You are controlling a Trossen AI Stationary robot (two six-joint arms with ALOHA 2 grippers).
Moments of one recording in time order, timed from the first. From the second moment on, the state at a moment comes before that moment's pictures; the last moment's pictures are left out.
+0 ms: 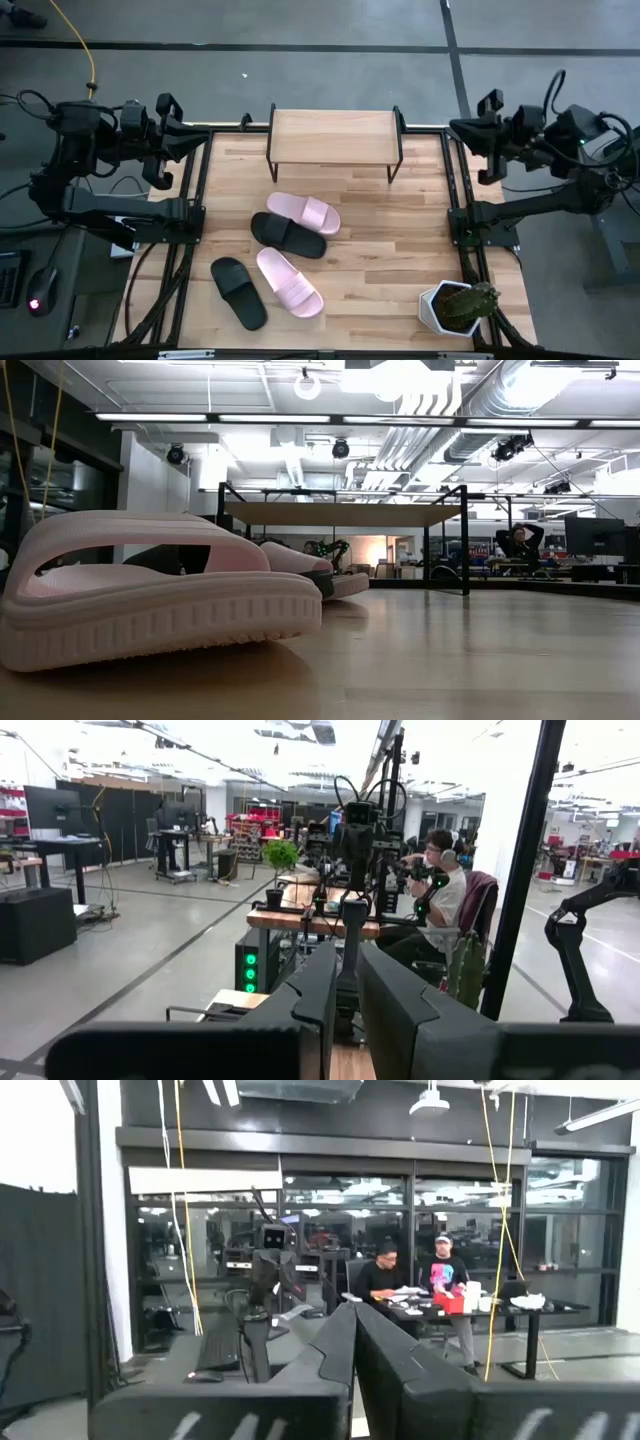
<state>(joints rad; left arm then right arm) 0.29 0.71 1.34 -0.51 0.07 -0.08 -0.04 0.75 1.31 -0.27 0.10 -0.05</state>
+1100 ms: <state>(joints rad) 0.29 0.71 1.34 -0.56 0.07 -0.09 0.13 1.27 1.69 -0.63 0.26 -0.32</state>
